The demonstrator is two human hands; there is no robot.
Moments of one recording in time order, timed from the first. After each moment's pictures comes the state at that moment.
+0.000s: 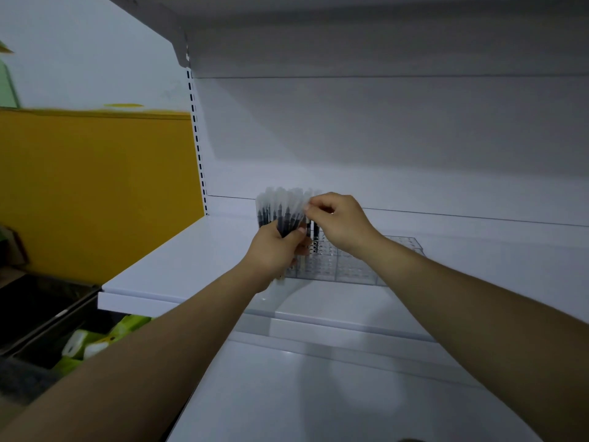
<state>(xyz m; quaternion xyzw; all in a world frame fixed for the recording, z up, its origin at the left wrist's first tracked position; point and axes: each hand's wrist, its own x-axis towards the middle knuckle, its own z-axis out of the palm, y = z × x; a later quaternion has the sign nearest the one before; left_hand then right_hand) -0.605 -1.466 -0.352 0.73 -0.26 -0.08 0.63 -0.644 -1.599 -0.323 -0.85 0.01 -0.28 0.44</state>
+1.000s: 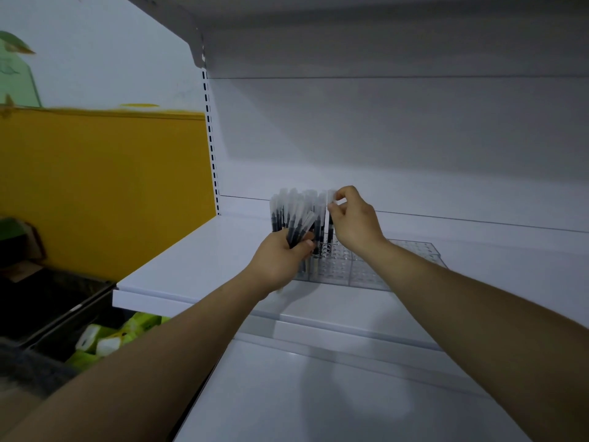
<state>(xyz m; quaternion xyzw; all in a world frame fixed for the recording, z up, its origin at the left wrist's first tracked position) -0.595 -1.451 -0.362 0.77 -0.28 -0.05 0.57 -0.611 -1.613 -0.337 -0.87 0.09 -0.34 0.34</state>
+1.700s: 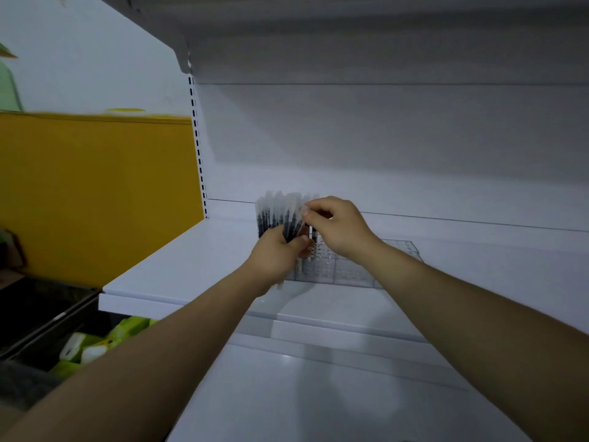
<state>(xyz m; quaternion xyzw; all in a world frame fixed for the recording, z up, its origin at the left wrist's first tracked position) -0.608 -1.464 -0.353 0.75 -0.29 -0.08 0.59 -0.648 -1.597 -0.323 -0.86 0.01 -0.28 0.42</state>
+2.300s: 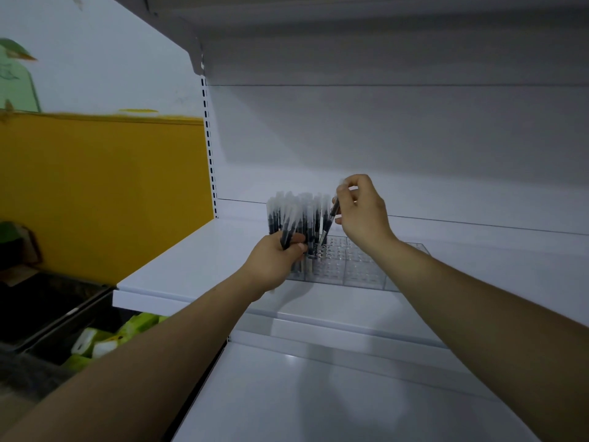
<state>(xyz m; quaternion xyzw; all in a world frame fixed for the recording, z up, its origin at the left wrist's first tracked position) -0.600 -1.445 -0.361 0.77 -0.26 -0.07 0.57 -0.637 -1.606 -0.316 -0.79 0.07 -0.40 0.46</state>
